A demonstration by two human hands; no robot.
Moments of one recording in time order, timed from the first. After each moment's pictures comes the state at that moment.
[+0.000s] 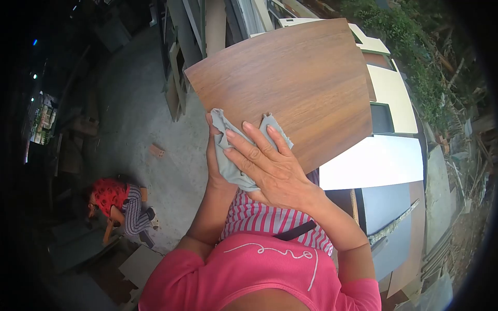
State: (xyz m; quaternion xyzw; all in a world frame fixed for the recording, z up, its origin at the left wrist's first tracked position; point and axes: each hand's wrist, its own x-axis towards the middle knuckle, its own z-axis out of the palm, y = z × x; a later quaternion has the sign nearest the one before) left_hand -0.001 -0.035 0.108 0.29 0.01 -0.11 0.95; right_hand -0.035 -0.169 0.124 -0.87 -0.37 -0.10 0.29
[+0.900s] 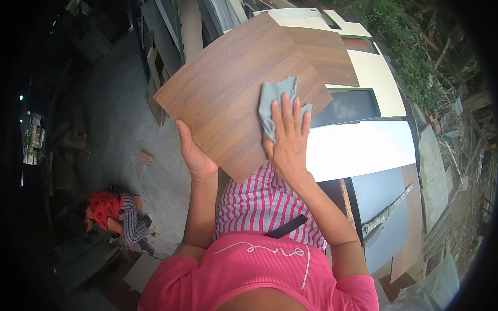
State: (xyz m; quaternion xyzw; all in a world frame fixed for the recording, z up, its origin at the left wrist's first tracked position) left_hand 0.023 -0.032 0.075 0.36 0.02 0.04 0.93; right_hand -0.005 -0.203 0.047 -0.95 -0.05 -0.23 0.19
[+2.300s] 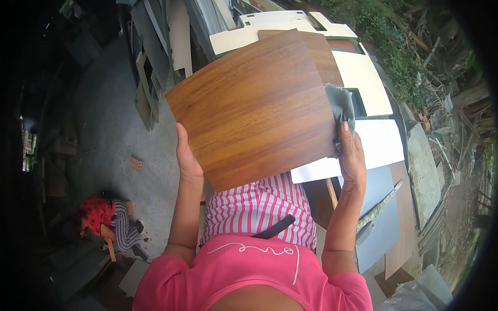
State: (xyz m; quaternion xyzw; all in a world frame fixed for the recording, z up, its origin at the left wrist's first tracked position) left_hand 0.032 -0.022 0.043 0.32 0.03 -0.09 0.94; right_hand -0.046 -0.327 0.089 -0.64 0.22 -0.16 0.72
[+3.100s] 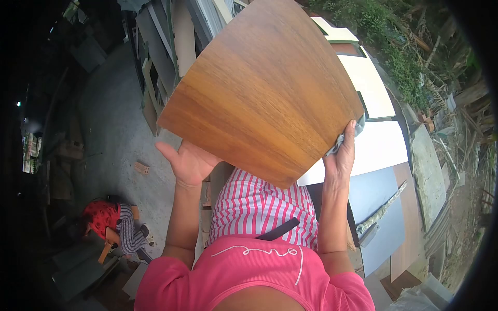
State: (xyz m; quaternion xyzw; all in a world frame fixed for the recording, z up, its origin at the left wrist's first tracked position) left_hand 0.024 -0.020 0.084 0.19 -0.25 -0.26 0.91; right_hand -0.025 -0.302 0.064 -0.24 0.18 -0.26 0.92
